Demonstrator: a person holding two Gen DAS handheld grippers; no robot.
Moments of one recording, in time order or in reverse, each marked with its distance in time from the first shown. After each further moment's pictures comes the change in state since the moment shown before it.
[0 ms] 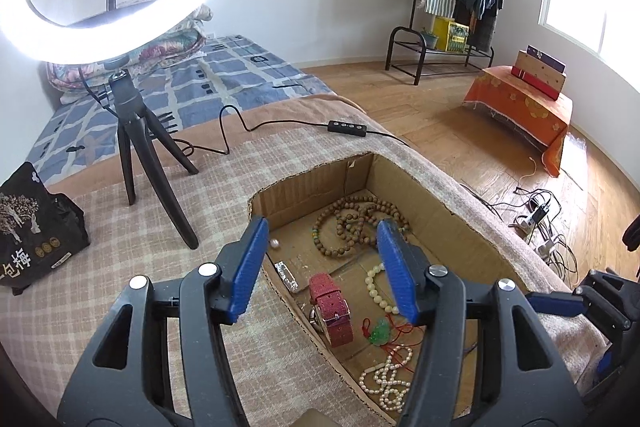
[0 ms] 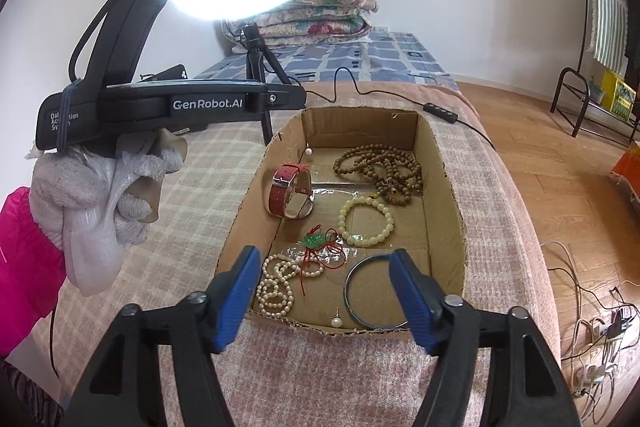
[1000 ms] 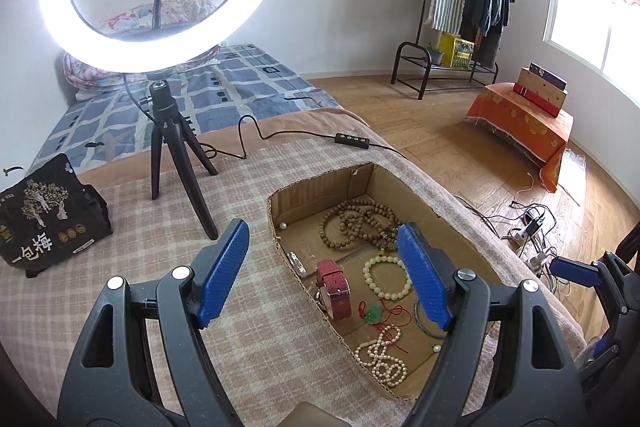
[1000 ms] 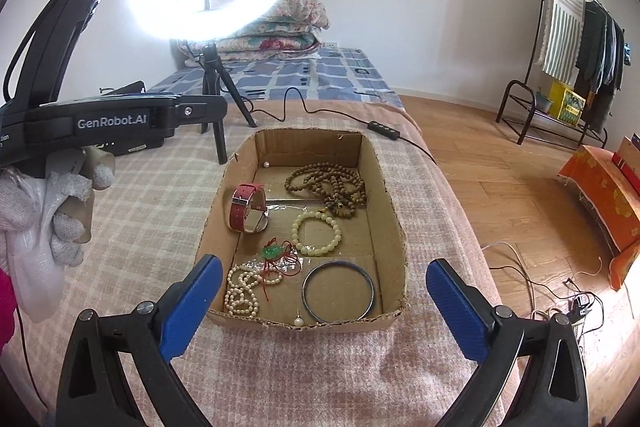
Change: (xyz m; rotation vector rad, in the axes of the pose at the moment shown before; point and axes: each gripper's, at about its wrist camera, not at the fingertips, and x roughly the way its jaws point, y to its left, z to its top) left arm -0.054 0.008 -0.004 -0.044 -0.046 0.016; right arm -0.032 0.008 0.005 0.027 -0.045 -0.212
